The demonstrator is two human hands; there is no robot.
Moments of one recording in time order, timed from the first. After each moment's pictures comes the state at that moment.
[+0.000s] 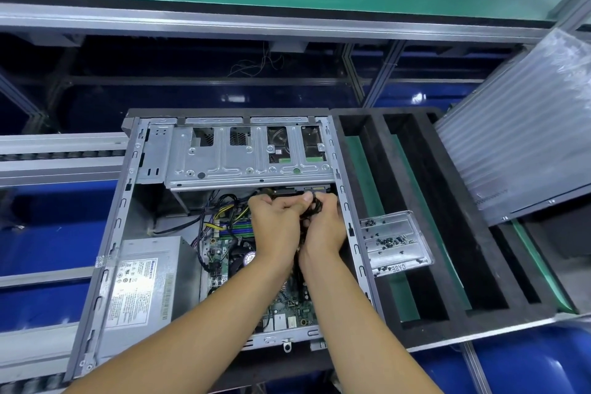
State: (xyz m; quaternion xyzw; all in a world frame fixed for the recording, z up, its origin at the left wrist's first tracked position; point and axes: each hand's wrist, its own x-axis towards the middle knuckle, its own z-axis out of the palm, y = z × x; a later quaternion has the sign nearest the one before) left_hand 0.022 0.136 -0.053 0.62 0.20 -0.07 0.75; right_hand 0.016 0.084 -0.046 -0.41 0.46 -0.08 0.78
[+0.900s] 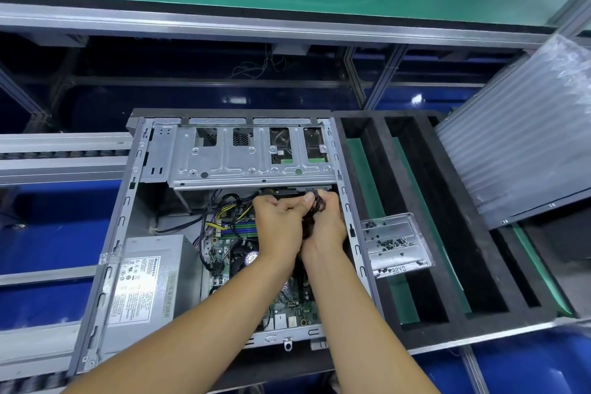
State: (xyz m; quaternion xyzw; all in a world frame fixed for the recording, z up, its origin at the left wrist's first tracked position) left_hand 0.022 0.133 -0.055 0.61 0.20 -0.07 0.77; right_hand 0.021 0.080 -0.043 -0.34 0.47 -0.03 0.81
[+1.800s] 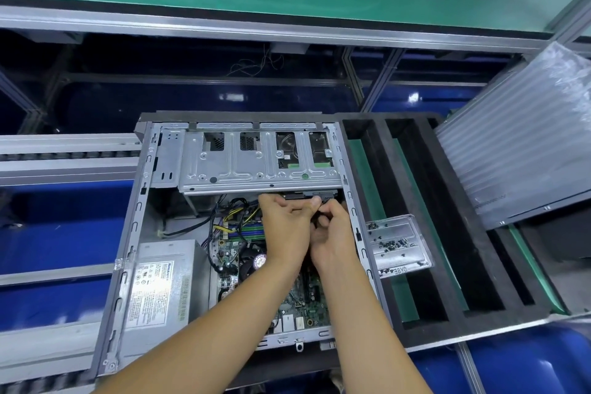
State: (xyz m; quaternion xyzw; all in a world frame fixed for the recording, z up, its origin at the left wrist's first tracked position) left_hand 0.021 0.136 -0.048 0.62 0.19 -0.06 0.76; right_hand 0.021 0.071 -0.048 -0.30 0.42 -0.04 0.86
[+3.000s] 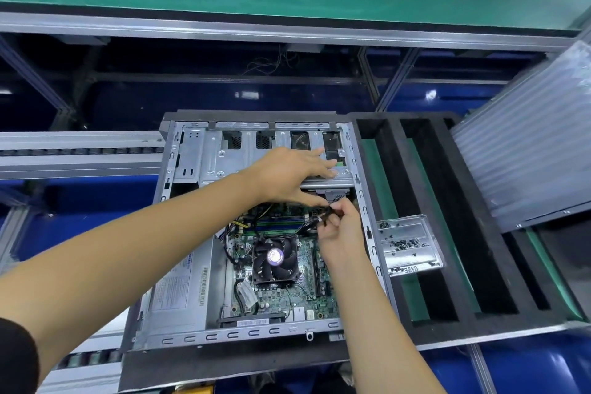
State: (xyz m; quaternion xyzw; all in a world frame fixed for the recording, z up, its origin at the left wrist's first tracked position) left_hand 0.131 0.201 -0.007 0.86 -0.49 0.00 0.15; right_hand 0.021 0.071 -0.057 -0.29 0.41 -0.03 0.86
